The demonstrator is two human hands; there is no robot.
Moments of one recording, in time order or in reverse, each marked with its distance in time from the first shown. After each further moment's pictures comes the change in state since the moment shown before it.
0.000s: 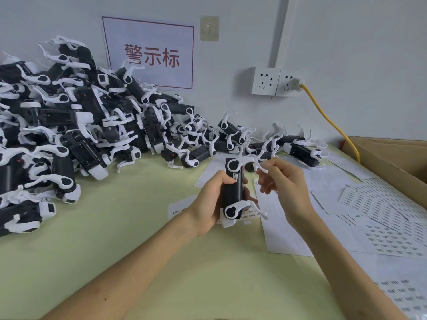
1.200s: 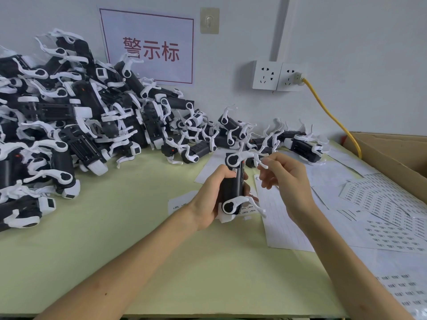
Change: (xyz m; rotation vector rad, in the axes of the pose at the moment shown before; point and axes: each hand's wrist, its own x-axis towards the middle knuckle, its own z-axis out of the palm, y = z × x) left_hand -0.001 0.001 0.002 0.127 0.005 0.048; right_hand 0.002 0.003 -0.002 -0.027 -0.008 -0.017
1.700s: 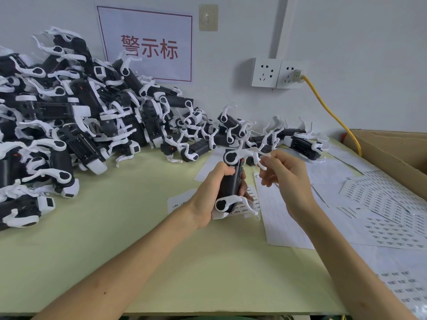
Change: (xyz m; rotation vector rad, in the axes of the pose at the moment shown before) left_hand -0.005 0.003 0.001 0.071 -0.041 0.029; right_hand -0.002 -0.007 0.001 -0.004 0.007 0.003
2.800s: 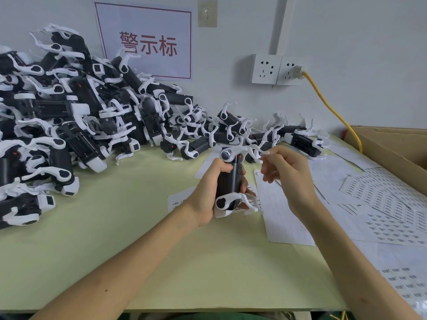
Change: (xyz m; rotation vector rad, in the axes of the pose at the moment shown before) left_hand -0.003 0.002 0.005 -0.074 0.034 0.005; right_hand 0.002 0.002 -0.002 -0.002 0.014 0.015
